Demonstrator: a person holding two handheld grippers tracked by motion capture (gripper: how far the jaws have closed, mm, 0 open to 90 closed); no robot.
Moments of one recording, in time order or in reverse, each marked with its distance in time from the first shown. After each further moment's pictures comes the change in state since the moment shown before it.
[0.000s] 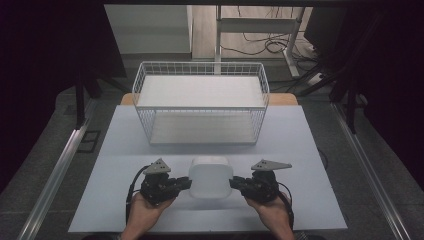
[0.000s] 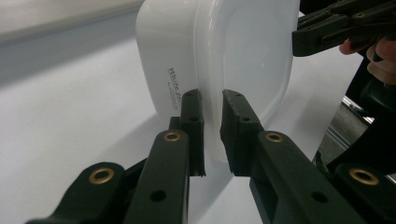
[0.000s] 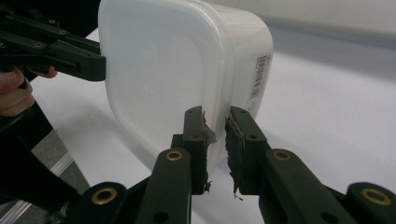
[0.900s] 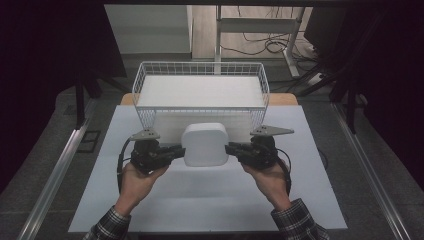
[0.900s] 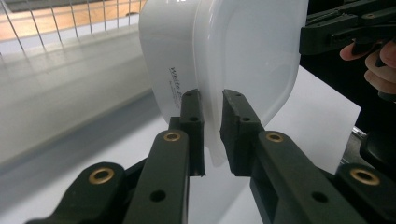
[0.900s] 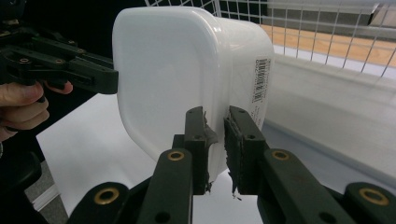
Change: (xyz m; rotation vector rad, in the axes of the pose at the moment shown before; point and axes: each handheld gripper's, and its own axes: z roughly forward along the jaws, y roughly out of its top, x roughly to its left) left arm 0.022 0.072 -0.031 -0.101 0.028 0.023; right arm 0.001 0.088 -0.011 -0.125 0.014 -0.083
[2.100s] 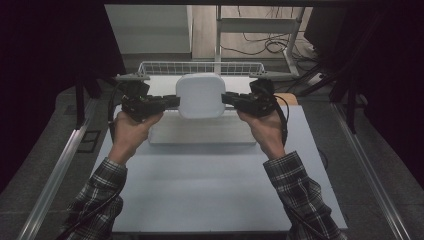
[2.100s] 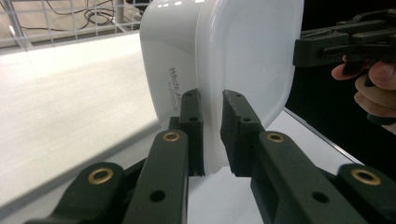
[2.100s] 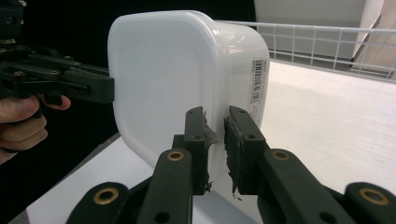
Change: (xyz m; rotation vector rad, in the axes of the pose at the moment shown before) left arm 0.035 0.117 -0.023 -0.090 0.023 -0.012; right arm -0.020 0.119 0.007 -0.103 -0.018 -0.001
